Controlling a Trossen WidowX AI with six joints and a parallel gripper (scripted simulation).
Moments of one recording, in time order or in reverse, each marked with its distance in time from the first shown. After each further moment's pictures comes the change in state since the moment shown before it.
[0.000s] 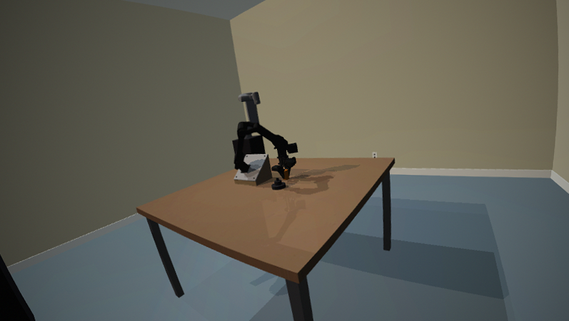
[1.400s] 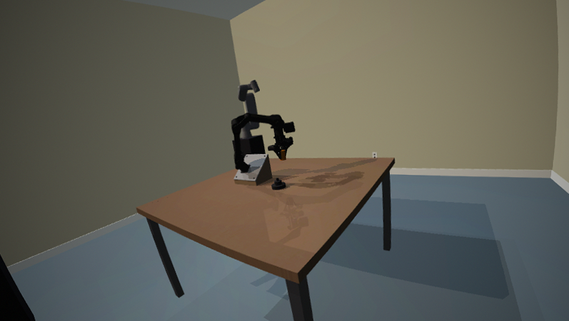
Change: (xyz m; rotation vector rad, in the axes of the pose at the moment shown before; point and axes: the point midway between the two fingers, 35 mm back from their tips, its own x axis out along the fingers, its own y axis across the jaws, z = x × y) arm -0.134 -0.007 0.007 -0.008 0.008 0.006
